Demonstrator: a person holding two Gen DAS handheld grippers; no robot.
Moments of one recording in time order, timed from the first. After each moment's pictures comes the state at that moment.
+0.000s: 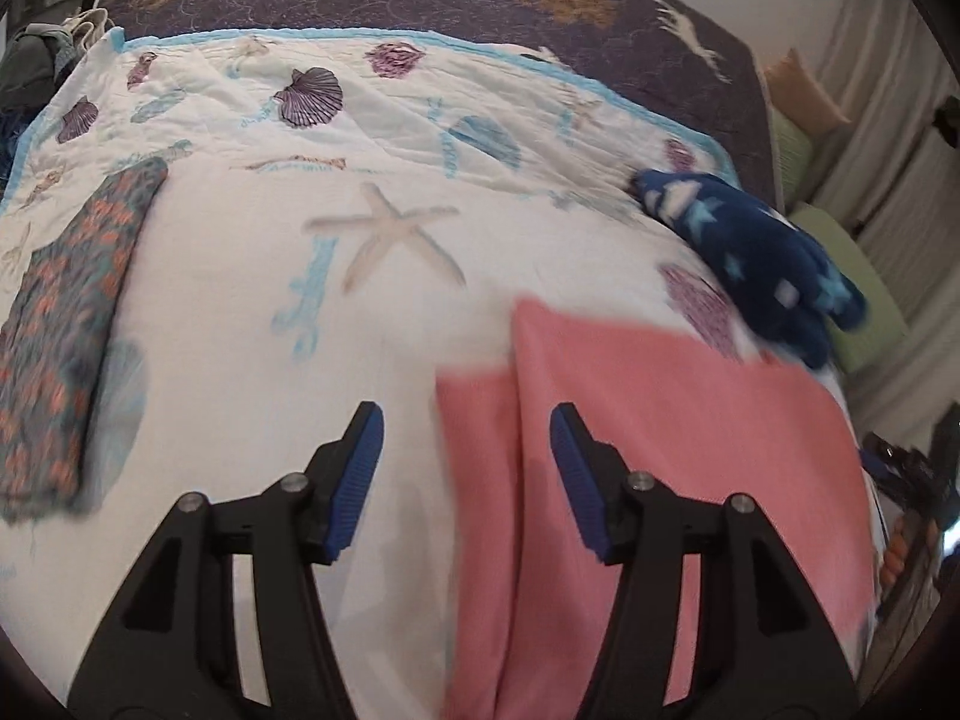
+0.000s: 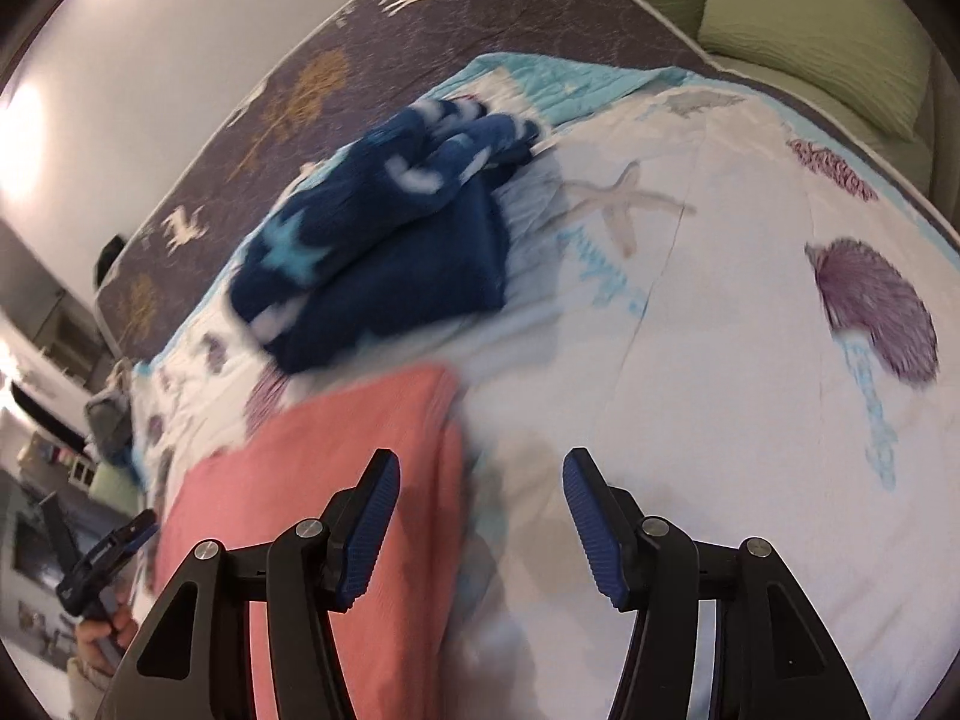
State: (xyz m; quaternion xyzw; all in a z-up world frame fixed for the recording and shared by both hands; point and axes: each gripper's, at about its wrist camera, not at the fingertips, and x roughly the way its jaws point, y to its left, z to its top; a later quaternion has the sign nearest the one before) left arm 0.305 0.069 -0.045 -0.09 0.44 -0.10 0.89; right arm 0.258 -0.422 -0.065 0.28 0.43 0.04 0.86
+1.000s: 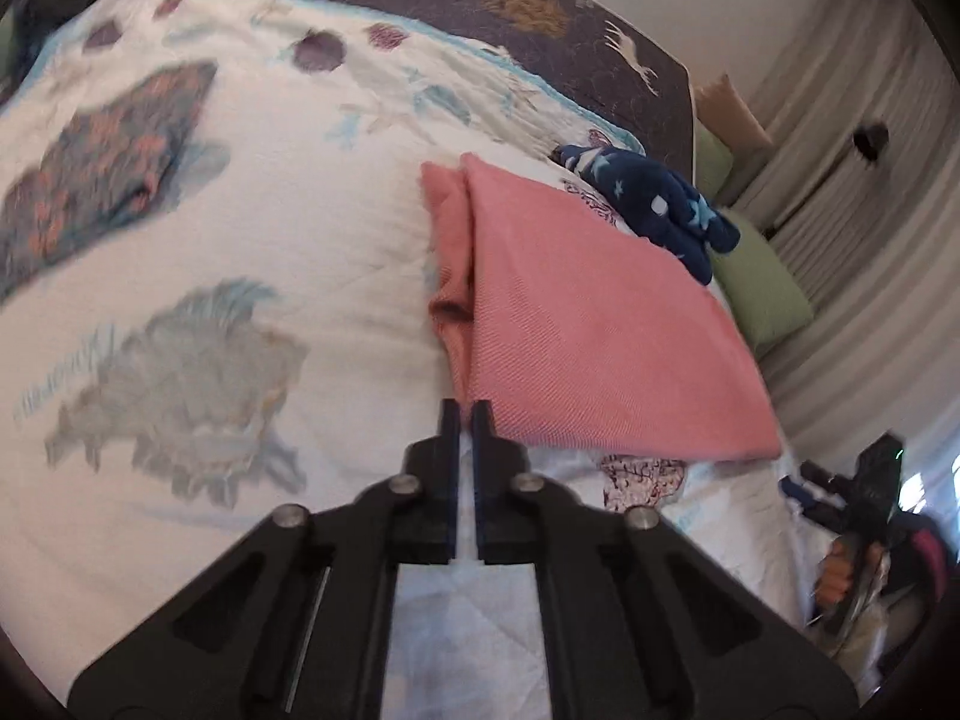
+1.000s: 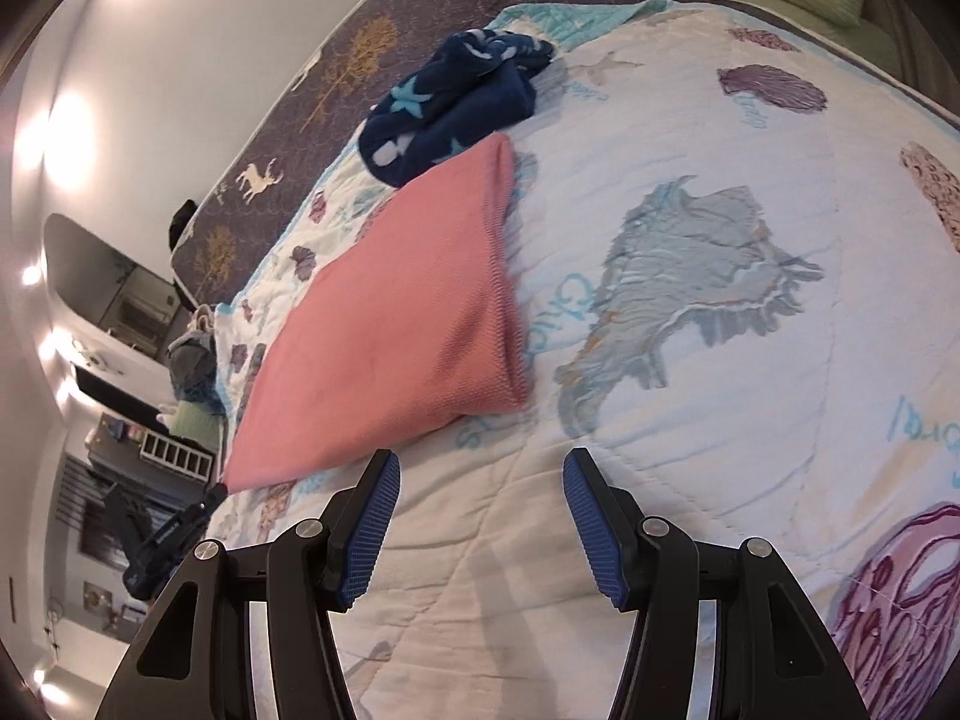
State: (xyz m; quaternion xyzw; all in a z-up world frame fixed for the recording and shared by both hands) left arm 0.144 0.111 -0.059 -0.18 0.42 -0.15 0.87; right arm 0.070 -0.389 -0.066 0.34 0.44 0.11 0.82
